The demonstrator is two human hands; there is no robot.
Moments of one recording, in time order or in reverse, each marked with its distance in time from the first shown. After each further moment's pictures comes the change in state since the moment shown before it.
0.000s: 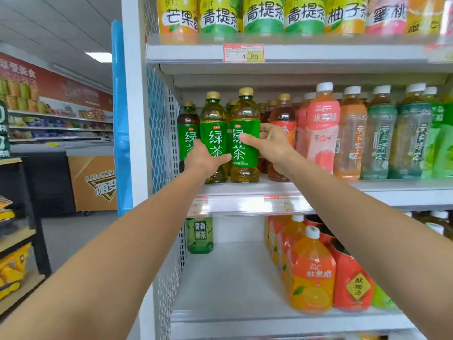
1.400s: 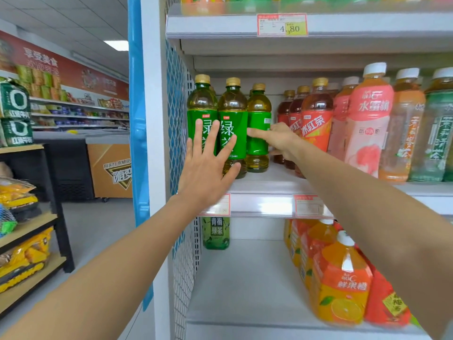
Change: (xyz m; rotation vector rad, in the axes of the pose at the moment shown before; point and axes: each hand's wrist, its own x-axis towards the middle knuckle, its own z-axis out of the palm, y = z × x) left_hand -0.021 -0.062 -0.013 0.668 0.213 0.602; right_hand 0.072 0.041 0.026 -0.177 -0.092 0.316
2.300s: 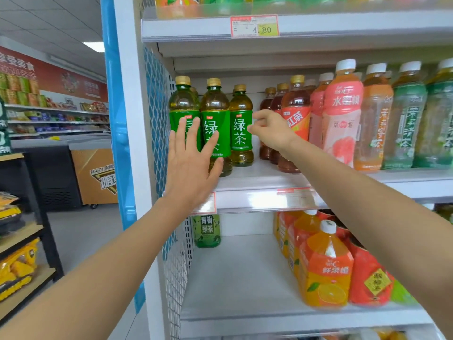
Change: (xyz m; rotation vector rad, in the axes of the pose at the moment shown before) left_hand -0.003 0.009 -0.012 0.013 0.102 0.017; right_hand -0.045 -0.010 -0.017 -0.234 0.137 -0.273
